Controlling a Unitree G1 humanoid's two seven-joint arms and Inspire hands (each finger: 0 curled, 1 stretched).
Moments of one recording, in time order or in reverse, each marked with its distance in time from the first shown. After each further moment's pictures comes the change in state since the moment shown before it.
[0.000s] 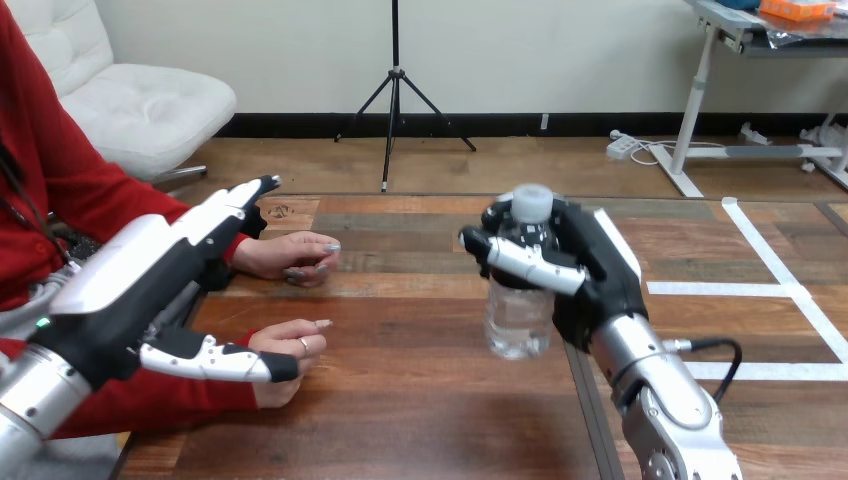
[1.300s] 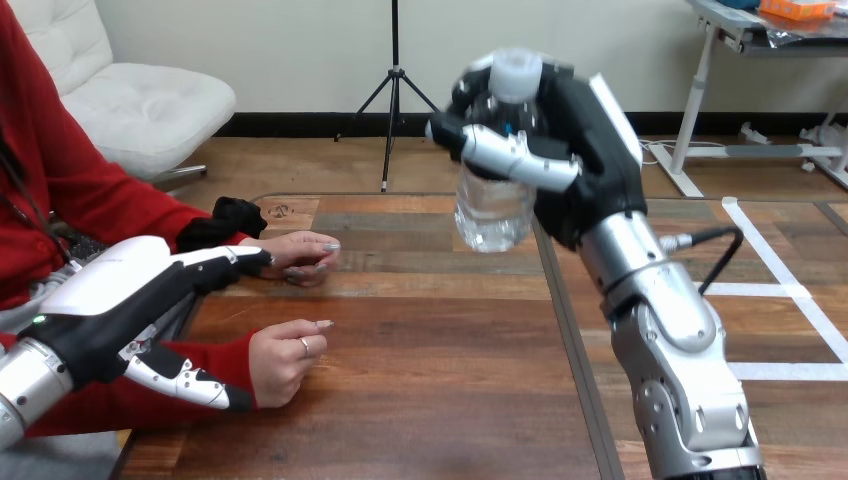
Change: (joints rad) left arm -0.173 0.083 -0.091 0.367 0.197 -0.145 0.080; right arm -0.131 0.017 0.038 -0.268 0.015 0.071 -0.024
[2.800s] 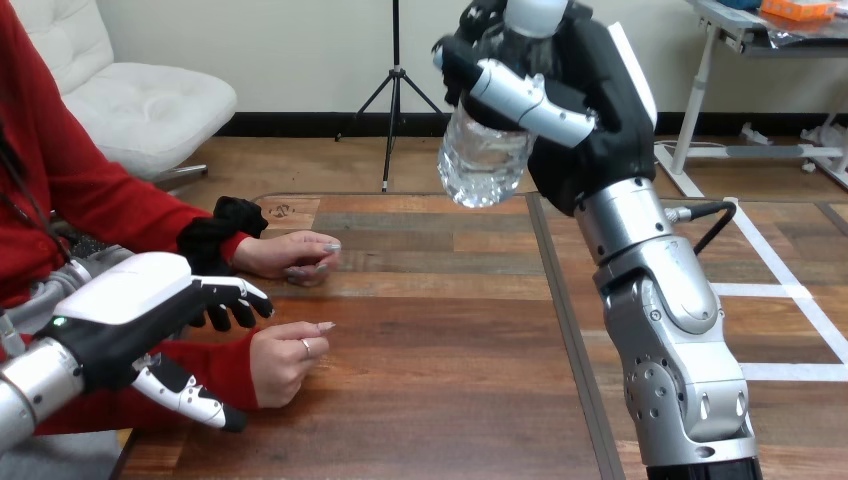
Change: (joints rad) left arm -0.034 0.048 -0.100 -0.036 0.113 0.069 0.025; right arm -0.024 0.056 -0.007 -0.108 0.111 0.031 -0.041
